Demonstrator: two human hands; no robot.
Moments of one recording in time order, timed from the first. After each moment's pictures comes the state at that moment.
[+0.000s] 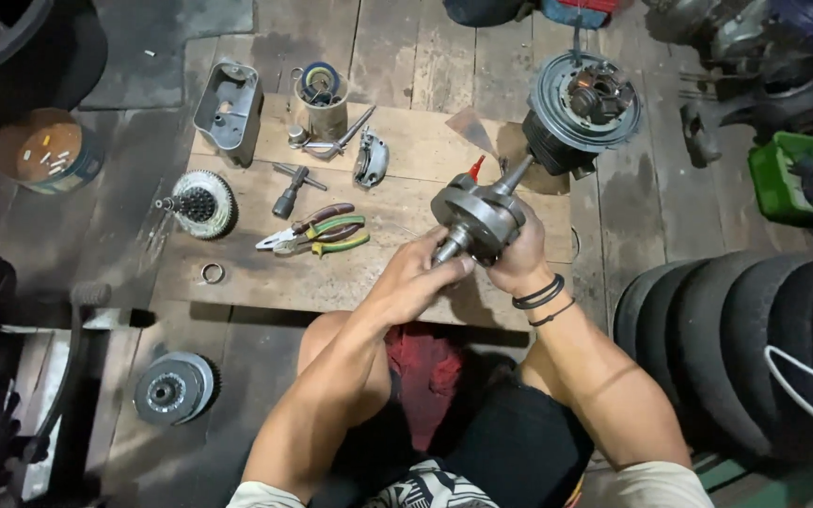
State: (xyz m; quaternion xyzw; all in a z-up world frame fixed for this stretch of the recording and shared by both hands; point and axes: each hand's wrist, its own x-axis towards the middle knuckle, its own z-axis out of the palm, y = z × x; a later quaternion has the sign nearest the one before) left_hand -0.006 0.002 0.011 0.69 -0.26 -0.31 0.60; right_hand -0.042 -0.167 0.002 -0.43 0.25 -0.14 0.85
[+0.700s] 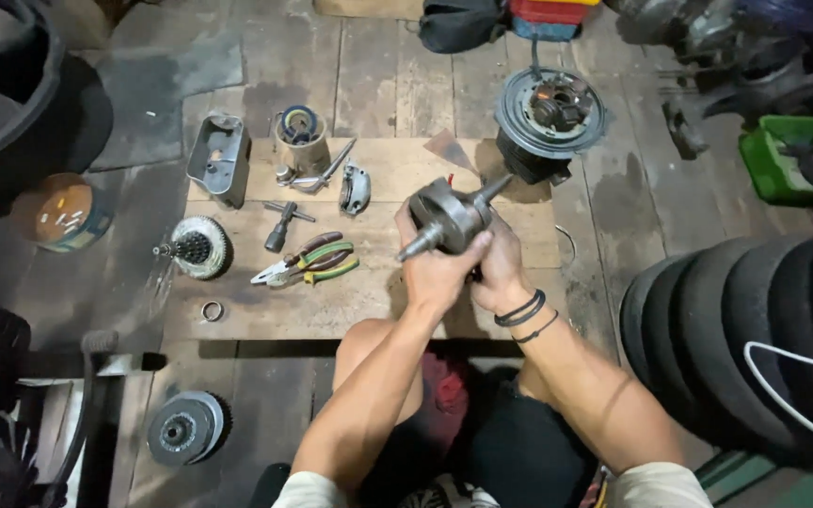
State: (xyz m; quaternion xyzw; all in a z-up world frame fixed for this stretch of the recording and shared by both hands) left_hand -0.026 -0.089 -0.005 0.69 -0.09 -0.08 0.71; right_hand -0.054 -0.196 -0.046 -0.43 0.27 -0.18 0.84
